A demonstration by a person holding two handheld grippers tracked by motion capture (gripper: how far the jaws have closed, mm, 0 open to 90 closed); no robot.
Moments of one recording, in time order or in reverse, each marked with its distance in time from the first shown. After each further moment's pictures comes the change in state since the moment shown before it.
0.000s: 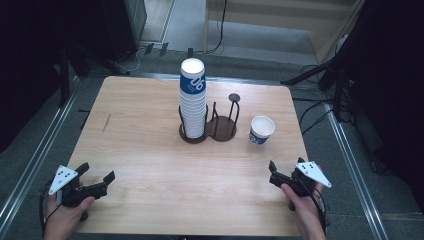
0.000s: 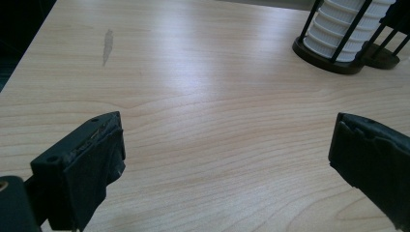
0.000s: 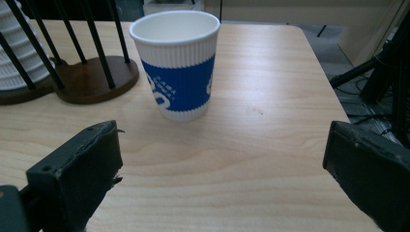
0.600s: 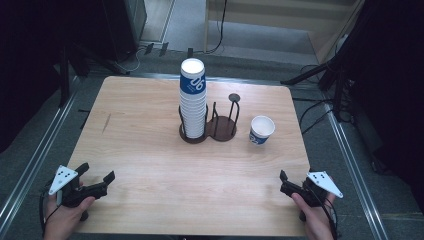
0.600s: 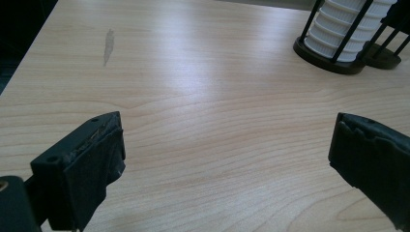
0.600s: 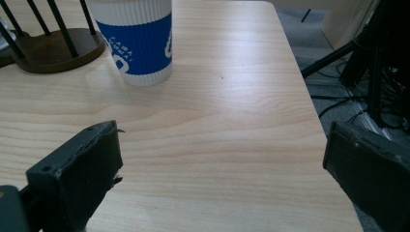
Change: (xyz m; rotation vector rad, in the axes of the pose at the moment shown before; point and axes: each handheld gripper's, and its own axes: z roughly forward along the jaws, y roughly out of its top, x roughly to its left) left arm 0.000 0.000 0.000 0.002 0.003 0.003; right arm -0.027 -0.020 -0.018 0.046 -0.053 0.008
